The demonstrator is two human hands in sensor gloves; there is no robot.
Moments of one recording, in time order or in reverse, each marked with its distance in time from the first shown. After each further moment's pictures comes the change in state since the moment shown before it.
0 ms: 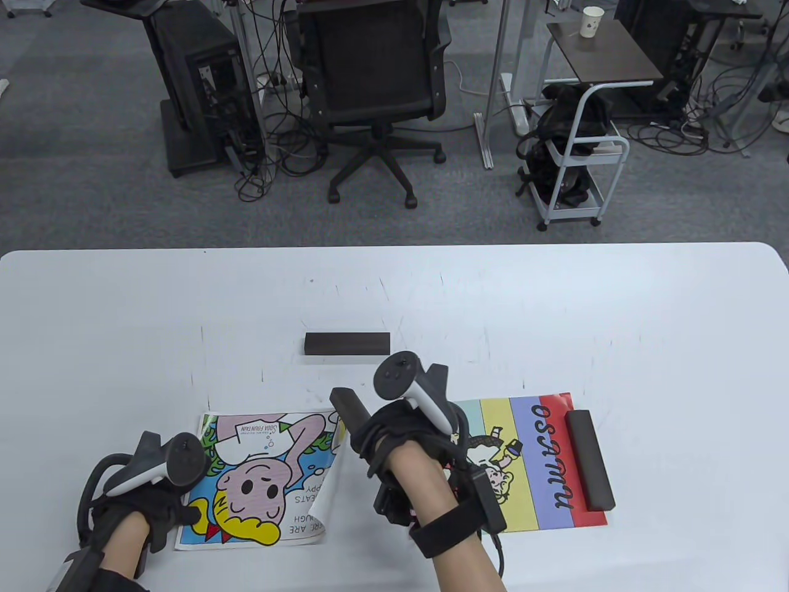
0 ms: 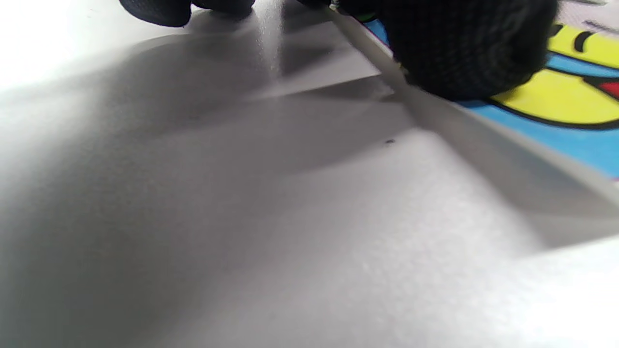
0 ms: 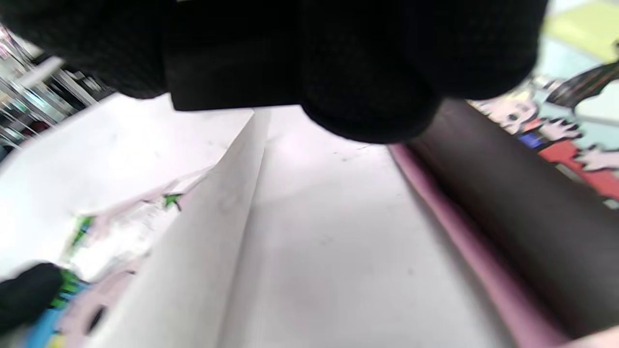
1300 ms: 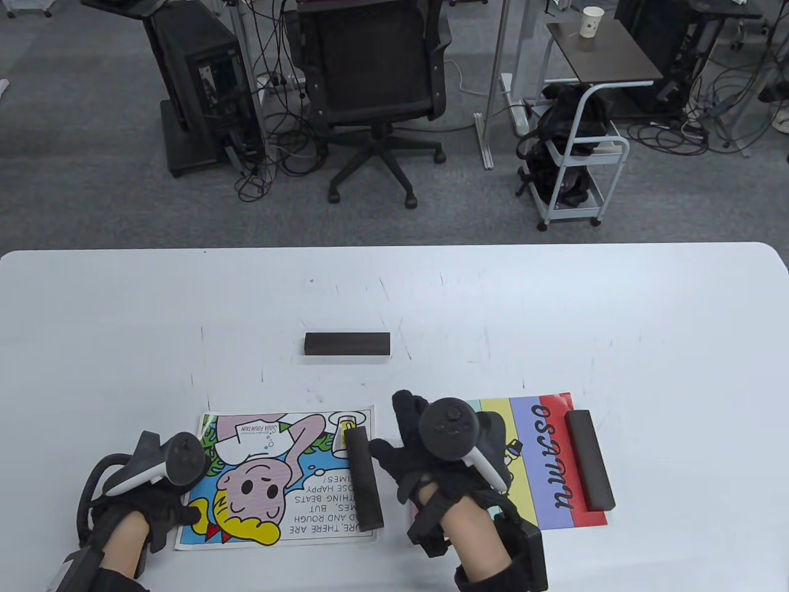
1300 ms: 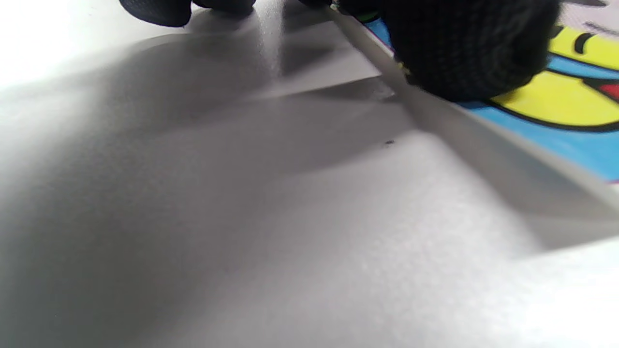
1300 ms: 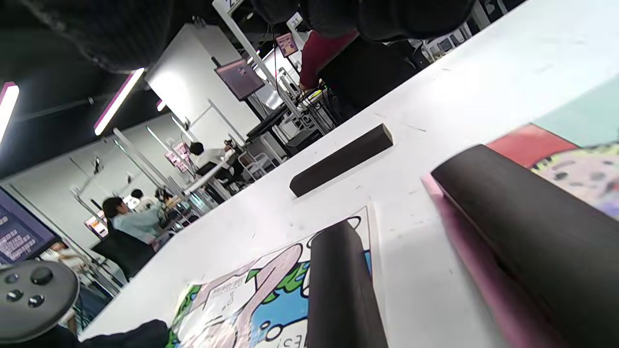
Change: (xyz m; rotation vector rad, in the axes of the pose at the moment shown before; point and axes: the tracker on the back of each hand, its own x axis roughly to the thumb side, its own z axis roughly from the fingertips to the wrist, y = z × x) left_hand -0.001 0.000 0.000 -0.004 0.001 0.007; right_hand -0.081 0.000 0.041 -0.309 -0.436 -0.308
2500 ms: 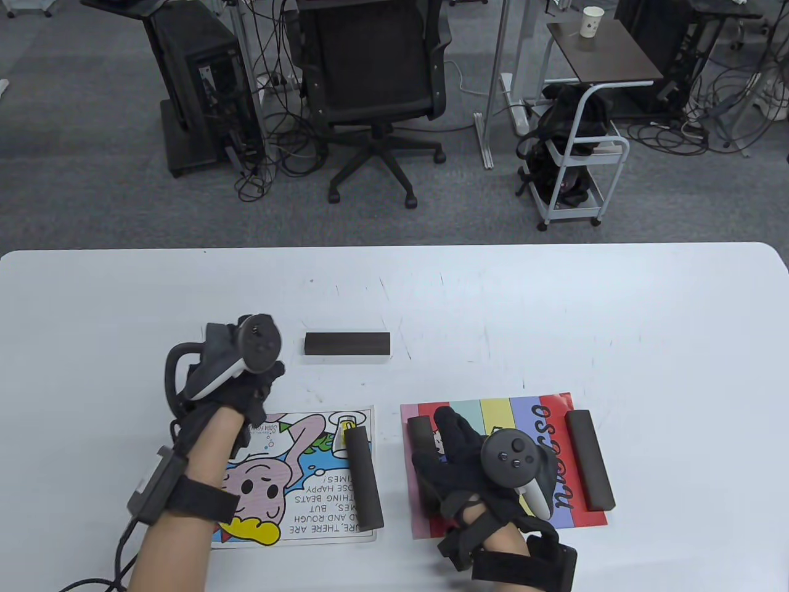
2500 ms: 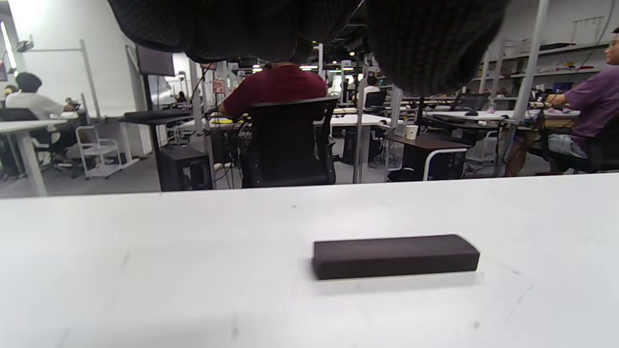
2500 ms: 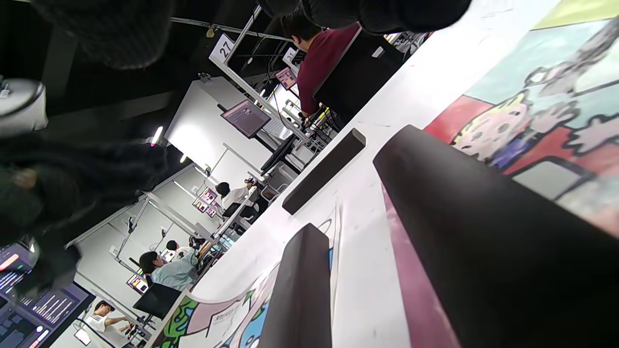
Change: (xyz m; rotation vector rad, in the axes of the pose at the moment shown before) left_hand 0.128 0.208 -0.007 0.566 0.046 0.066; right_hand -0.067 0.007 0.017 -0.090 -0.038 -0.179
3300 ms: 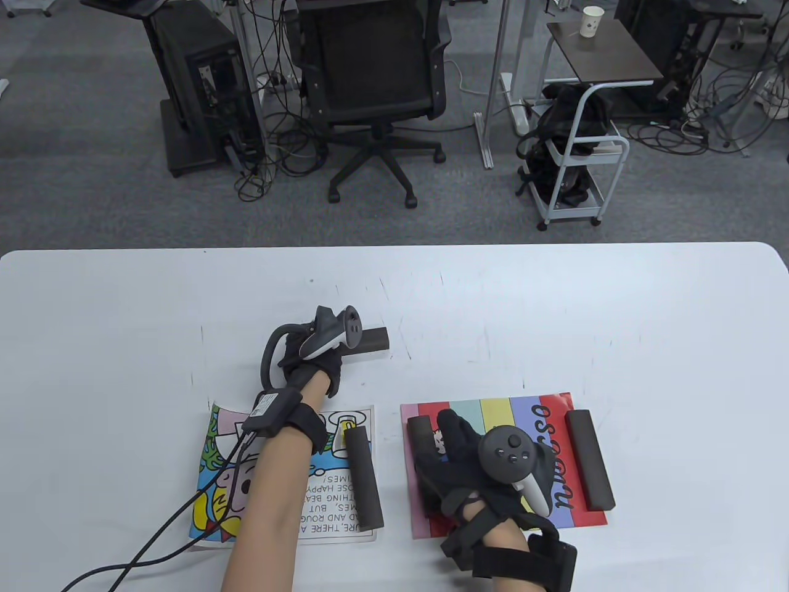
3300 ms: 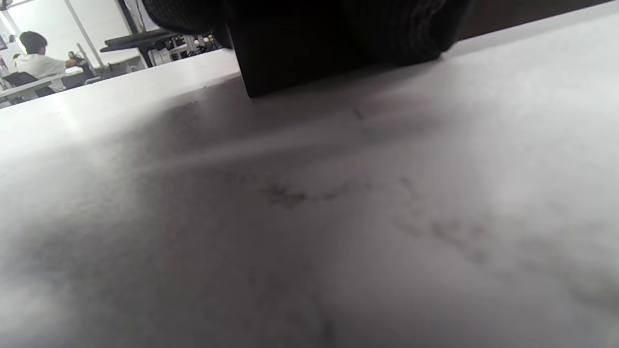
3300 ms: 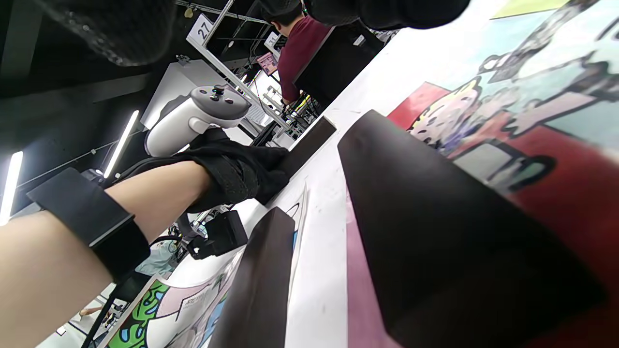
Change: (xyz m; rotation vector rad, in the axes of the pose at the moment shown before) left_hand 0.047 -0.149 -0.119 -0.267 0.080 -0.153; right_hand -0.013 0.004 -0.003 0.041 0.067 0.033
